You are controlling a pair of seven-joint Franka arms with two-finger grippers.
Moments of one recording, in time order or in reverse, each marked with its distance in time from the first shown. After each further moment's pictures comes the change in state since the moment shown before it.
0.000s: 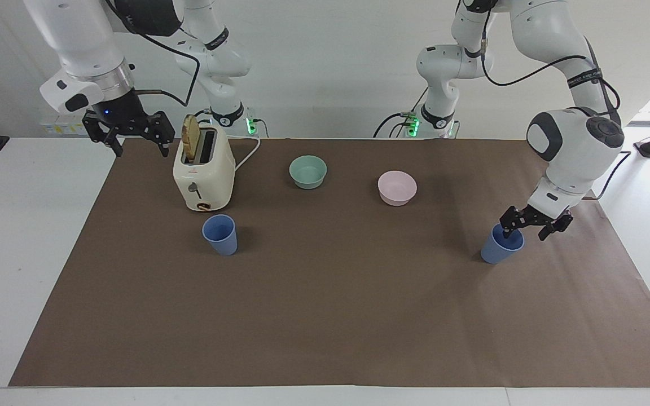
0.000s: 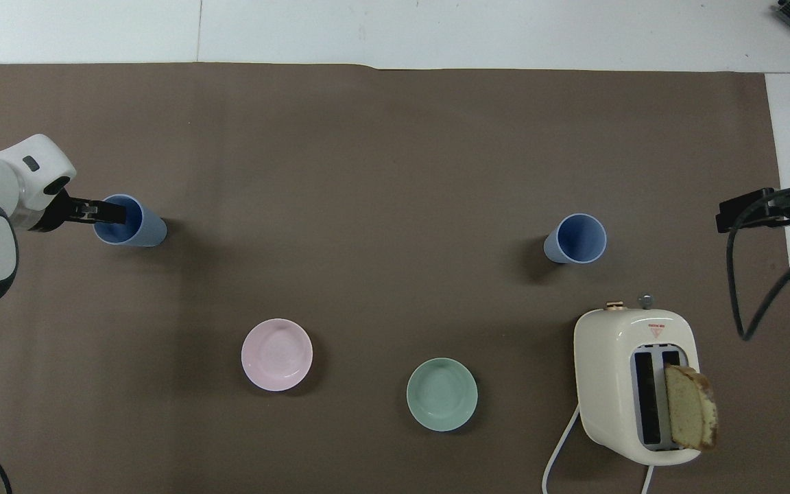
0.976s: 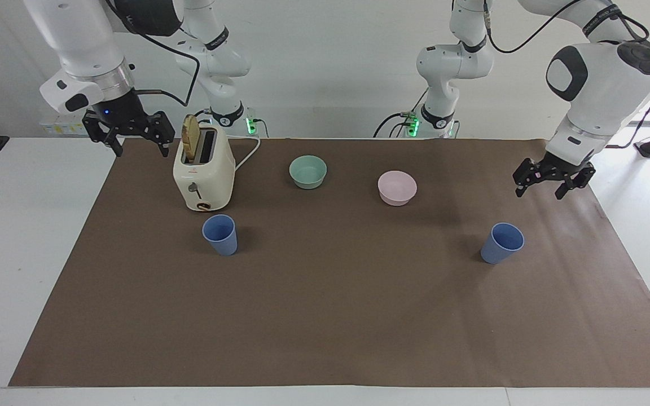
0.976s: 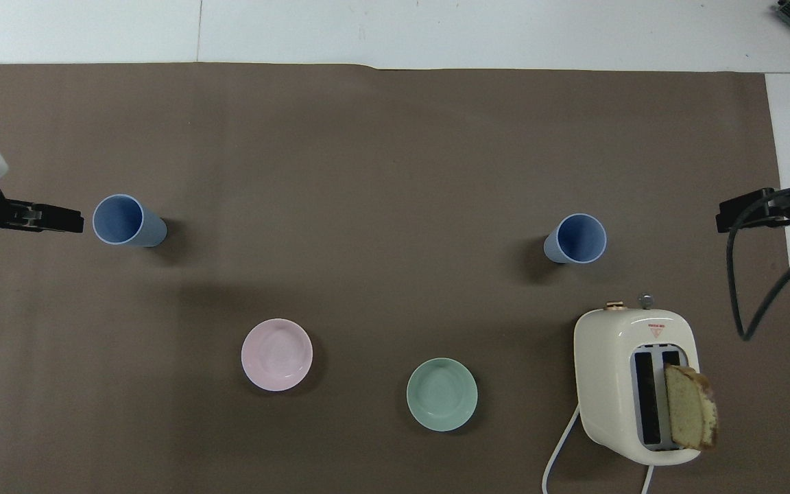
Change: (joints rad) left arm -0.025 -0.188 -0.001 0.083 0.045 -0.283 -0.041; right arm 0.000 0.000 0.000 0.000 0.000 0.000 0.000
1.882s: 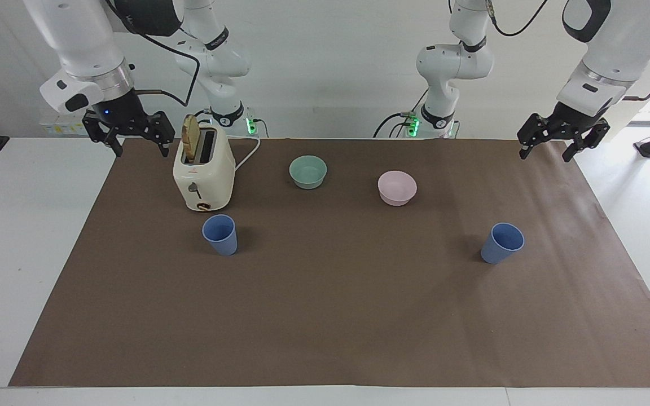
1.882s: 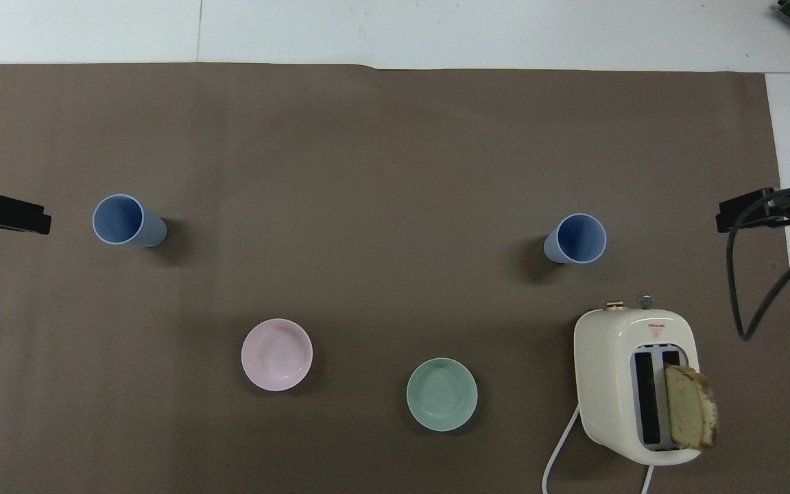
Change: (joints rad) left arm -0.039 -0.031 -0.013 0.253 0.002 -0.324 -0.060; right arm 0.000 0.000 0.000 0.000 0.000 0.000 0.000
